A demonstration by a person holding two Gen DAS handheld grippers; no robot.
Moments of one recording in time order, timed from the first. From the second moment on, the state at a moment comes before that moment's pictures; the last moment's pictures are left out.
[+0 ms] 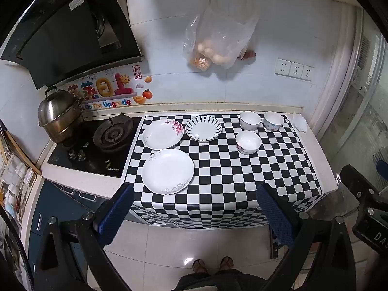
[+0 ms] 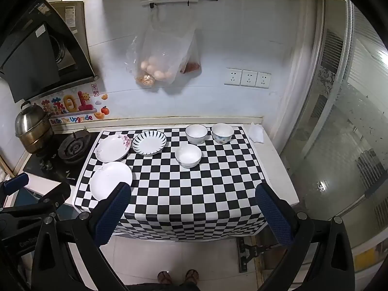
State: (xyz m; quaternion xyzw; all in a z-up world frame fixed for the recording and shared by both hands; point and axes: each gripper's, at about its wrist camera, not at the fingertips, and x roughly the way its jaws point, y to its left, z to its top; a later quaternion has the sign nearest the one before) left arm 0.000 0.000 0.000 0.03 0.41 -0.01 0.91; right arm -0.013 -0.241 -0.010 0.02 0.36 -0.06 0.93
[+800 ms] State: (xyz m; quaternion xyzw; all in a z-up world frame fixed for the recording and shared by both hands) left arm -0.002 0.003 0.016 0.03 0.40 -0.01 0.92; right arm -0.015 -0.249 -0.008 0.02 0.36 -0.06 0.93
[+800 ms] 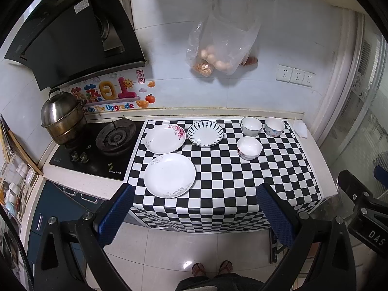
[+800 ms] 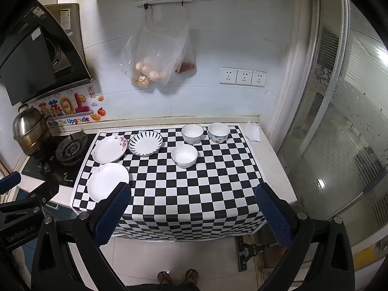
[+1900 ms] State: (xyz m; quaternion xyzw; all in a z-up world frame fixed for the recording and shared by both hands) left arm -0.006 0.027 0.019 0.01 0.38 0.00 0.92; right arm -0.008 -0.231 -0.003 0.02 0.35 -0.06 0.94
